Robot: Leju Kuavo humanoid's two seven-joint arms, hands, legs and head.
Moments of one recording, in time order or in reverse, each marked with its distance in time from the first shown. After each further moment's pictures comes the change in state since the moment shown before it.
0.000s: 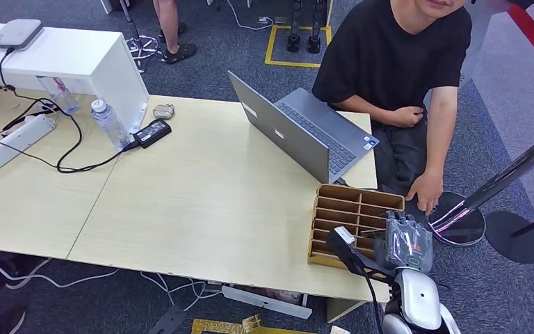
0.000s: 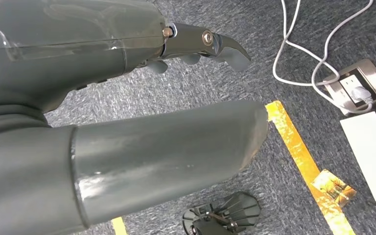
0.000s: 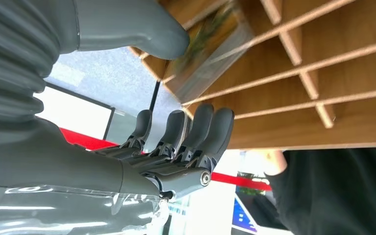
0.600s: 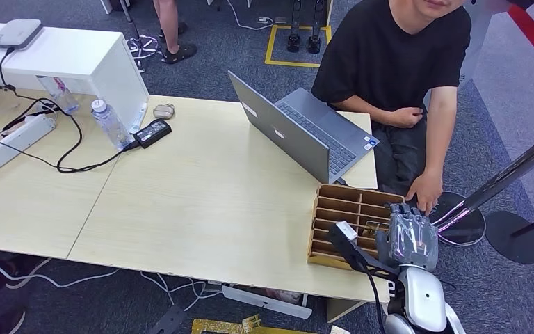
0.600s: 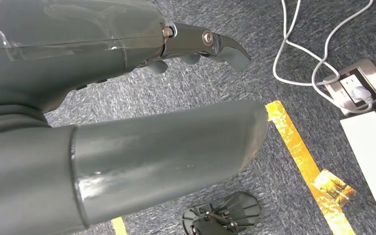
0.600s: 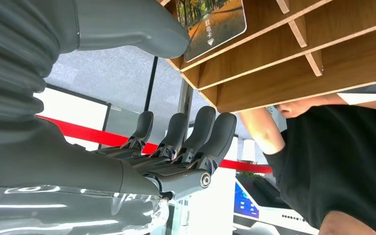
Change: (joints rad) left arm 0.000 0.000 0.000 0.000 0.000 0.000 0.000; right arm 0.004 -0.006 -0.001 -0.070 0.013 0.002 0.012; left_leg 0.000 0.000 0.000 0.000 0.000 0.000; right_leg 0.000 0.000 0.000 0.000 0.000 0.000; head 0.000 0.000
